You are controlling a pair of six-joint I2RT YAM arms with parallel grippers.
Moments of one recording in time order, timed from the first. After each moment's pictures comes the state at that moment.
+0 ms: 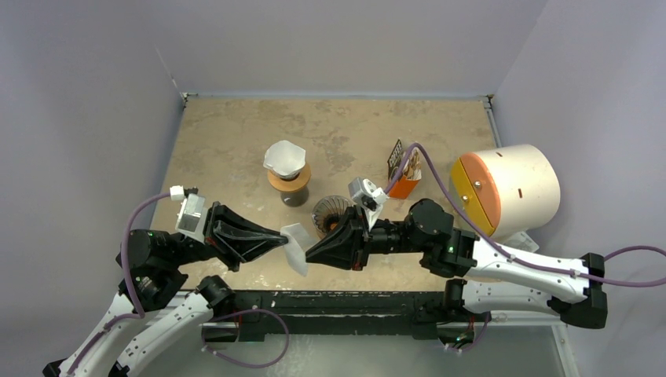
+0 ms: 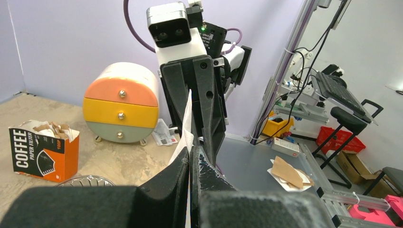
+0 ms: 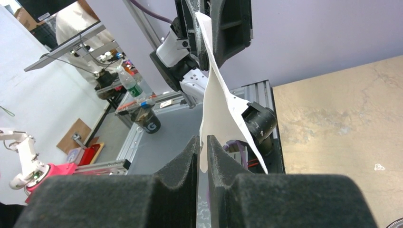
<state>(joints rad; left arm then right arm) -0.74 0.37 0.79 0.01 0.64 -0.52 1.27 0.95 0.89 0.21 -0.39 0.48</state>
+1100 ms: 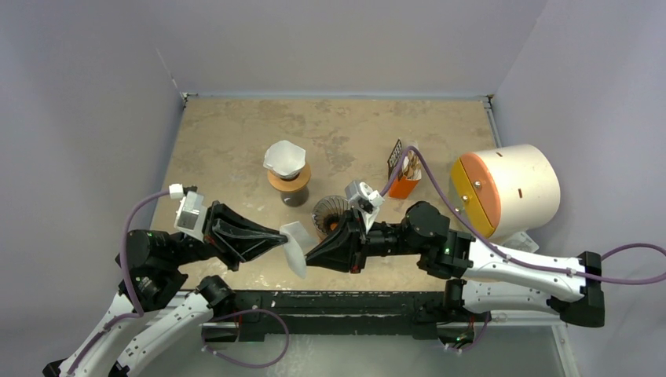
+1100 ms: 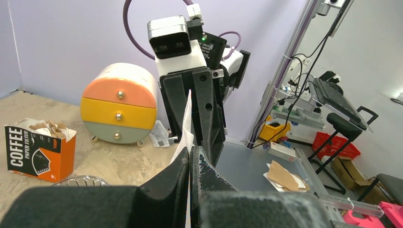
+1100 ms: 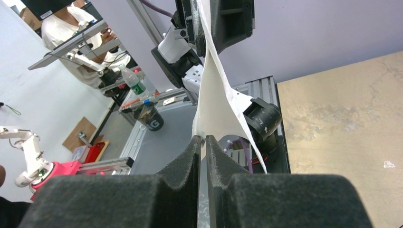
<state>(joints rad) -0.74 0.37 0.79 0.02 0.63 -0.56 1.28 0.96 0.86 0.25 -0.39 0.49</state>
